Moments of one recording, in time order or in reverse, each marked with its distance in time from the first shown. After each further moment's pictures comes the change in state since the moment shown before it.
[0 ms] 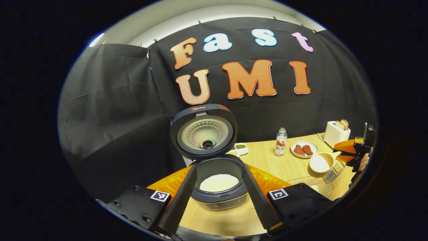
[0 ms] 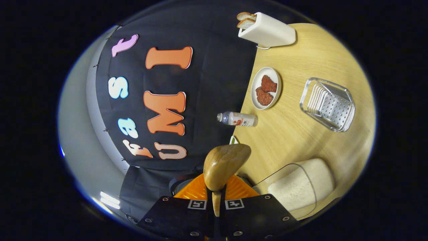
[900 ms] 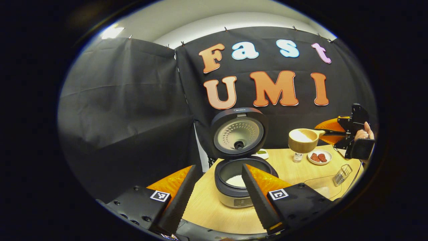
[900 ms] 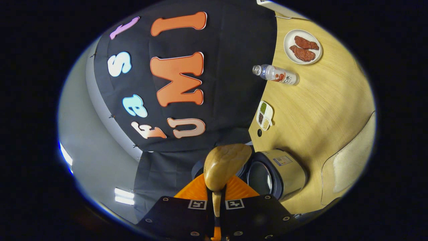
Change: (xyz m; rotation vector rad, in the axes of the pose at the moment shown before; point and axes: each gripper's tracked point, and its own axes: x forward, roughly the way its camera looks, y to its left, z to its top) left arm -0.038 0.086 -0.014 -0.065 -0.085 0.147; right arm 0.107 0.099 -0.107 0.048 0.228 0.089
